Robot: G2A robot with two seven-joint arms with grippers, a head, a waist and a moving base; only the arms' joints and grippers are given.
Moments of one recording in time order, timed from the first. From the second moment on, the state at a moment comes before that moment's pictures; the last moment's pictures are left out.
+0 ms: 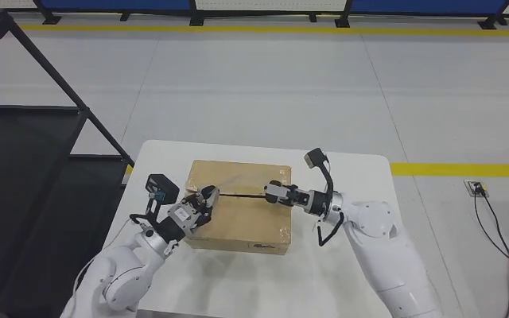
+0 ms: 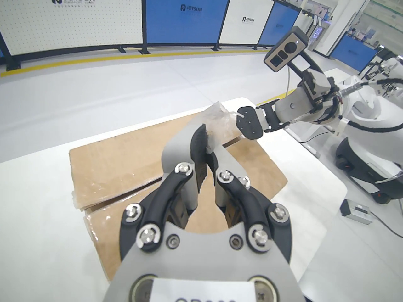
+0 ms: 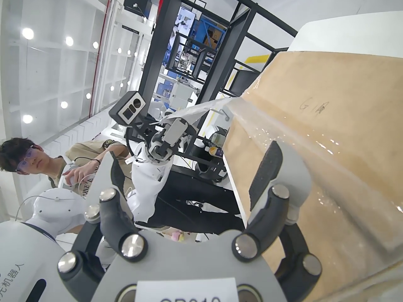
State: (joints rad) left arm 1.23 -1.10 -1.42 -1.89 0.77 -0.38 -0.34; right arm -0.79 -1.36 1.26 -1.28 0.14 -0.41 0.99
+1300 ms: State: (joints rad) left arm 1.22 -1.09 -1.45 -1.99 0.32 -0.11 -0.68; right arm -0.80 -1.33 1.24 -1.22 0.18 -0.46 0.94
